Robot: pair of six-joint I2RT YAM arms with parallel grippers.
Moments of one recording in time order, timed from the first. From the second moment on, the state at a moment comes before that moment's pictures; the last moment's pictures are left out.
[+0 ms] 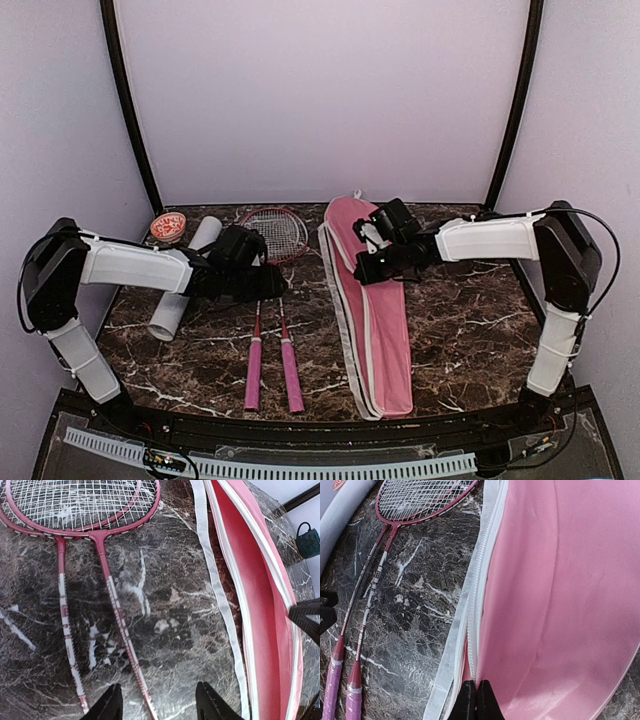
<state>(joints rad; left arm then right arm) -0.73 1.66 0.93 -0.08 -0.08 -0.73 0.71 1.86 1.26 -0.29 -0.09 0.33</state>
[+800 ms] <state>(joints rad) -0.70 1.92 1.16 -0.25 -0.14 -0.85 0.67 1.86 1.24 -0.23 -0.18 0.36</state>
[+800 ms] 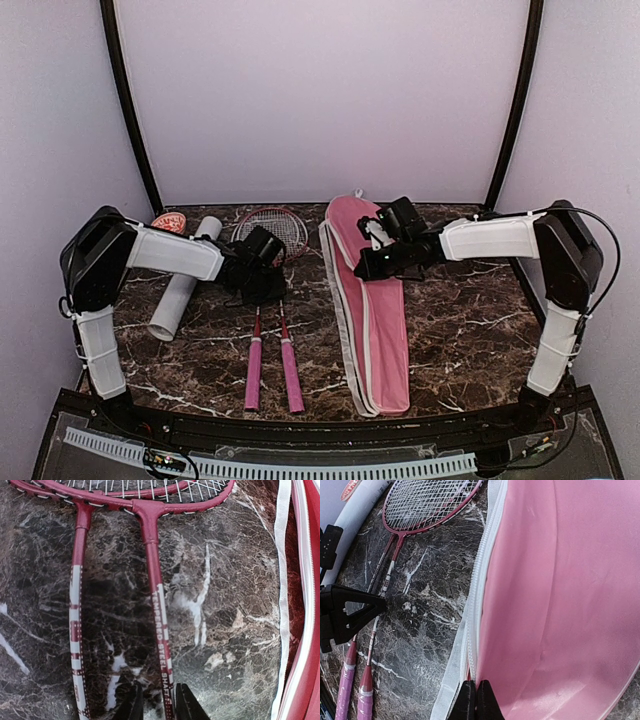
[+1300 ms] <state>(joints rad) -0.70 1.95 1.20 -0.29 -0.15 -0.88 0.65 1.86 1.21 -0.20 -0.21 0.37</state>
